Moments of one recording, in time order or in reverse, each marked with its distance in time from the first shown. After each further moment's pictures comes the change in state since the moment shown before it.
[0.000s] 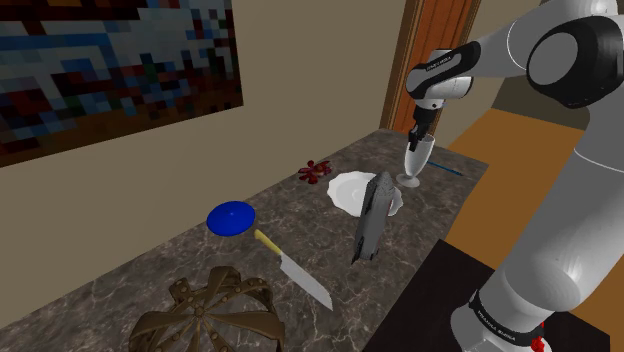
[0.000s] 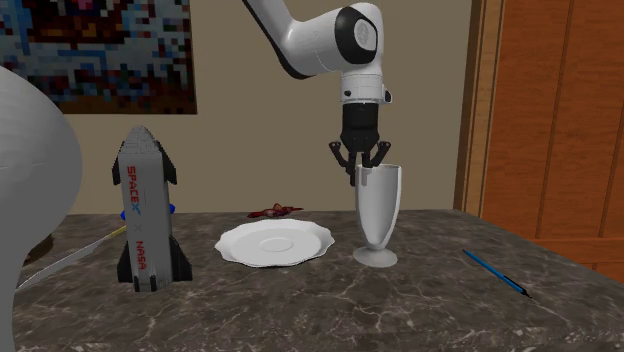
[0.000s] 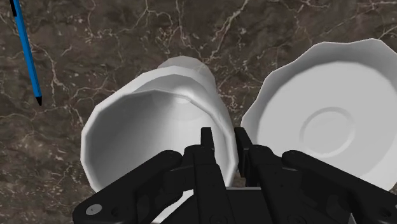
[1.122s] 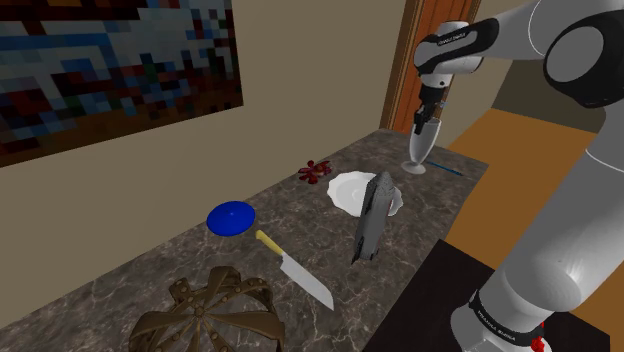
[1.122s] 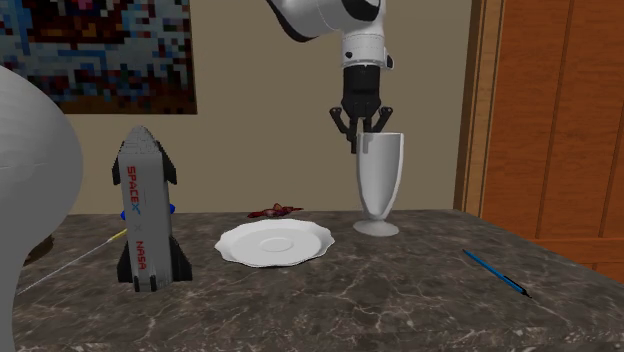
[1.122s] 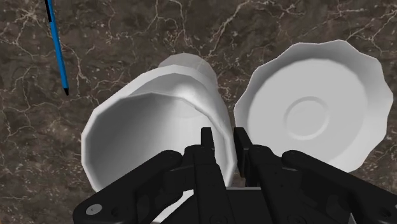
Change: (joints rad) arm 0.006 -0.063 -0.001 0.123 -0.041 -0.177 0.029
